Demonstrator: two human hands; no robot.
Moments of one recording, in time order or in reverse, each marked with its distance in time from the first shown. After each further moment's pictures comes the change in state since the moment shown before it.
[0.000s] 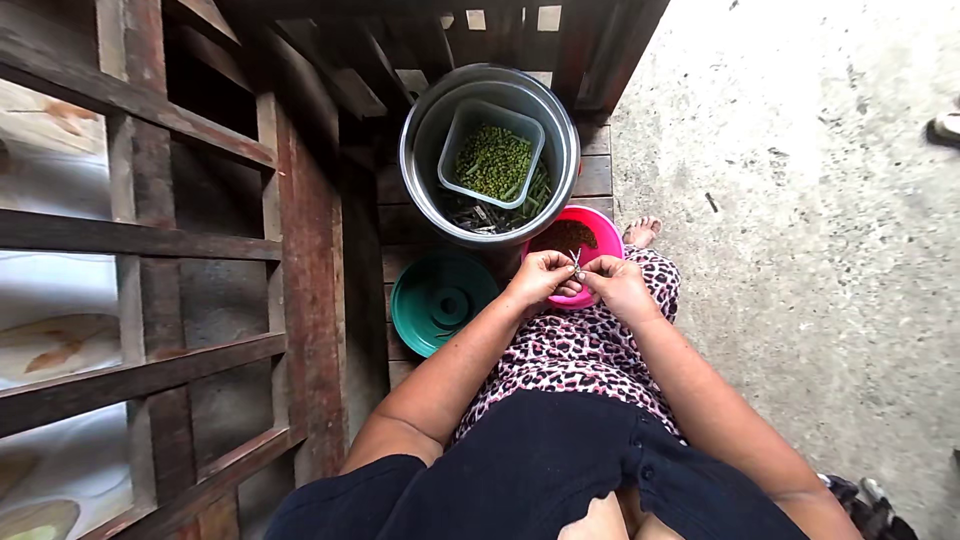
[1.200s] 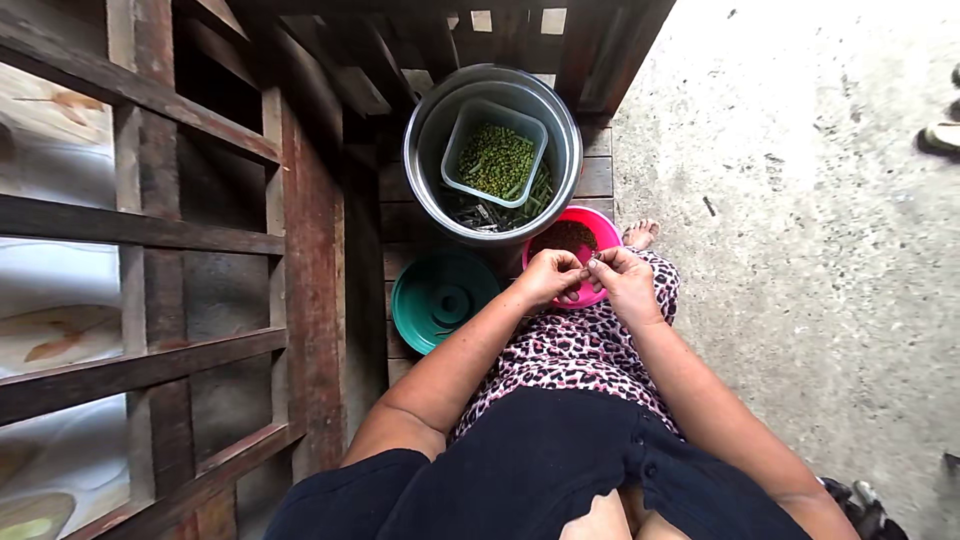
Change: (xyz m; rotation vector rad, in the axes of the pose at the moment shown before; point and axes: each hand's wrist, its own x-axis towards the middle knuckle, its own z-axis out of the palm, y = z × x) left_hand -0.008 0.013 0.011 0.338 -0.099 0.004; right_hand -0.006 0.004 0.004 0.201 0.145 -0.171
